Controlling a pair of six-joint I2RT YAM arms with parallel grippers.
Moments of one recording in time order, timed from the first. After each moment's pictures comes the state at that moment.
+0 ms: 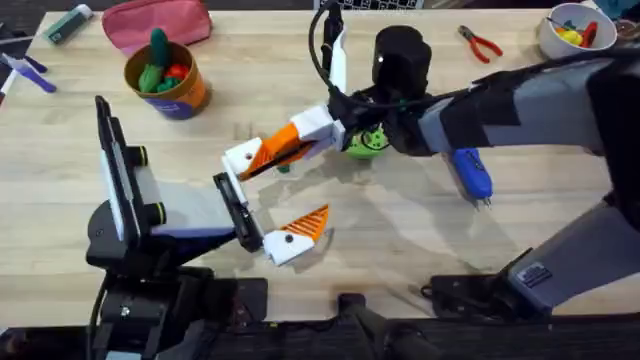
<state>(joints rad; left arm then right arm) -0.08 0.01 0.01 -0.10 1.02 0.04 0.56 1.86 0.84 0.86 -1.43 1.26</state>
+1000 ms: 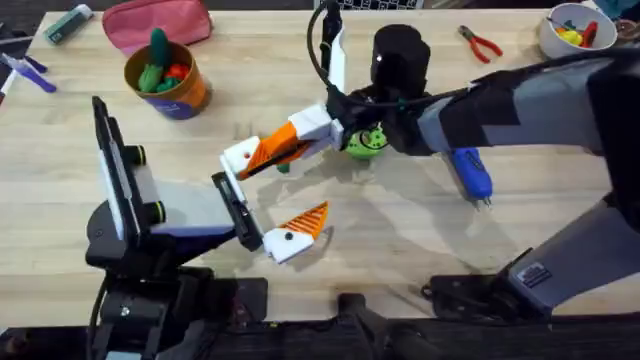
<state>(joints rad) -0.07 0.01 0.01 -0.10 1.01 0.04 0.56 1.86 0.85 0.86 -1.43 1.26</state>
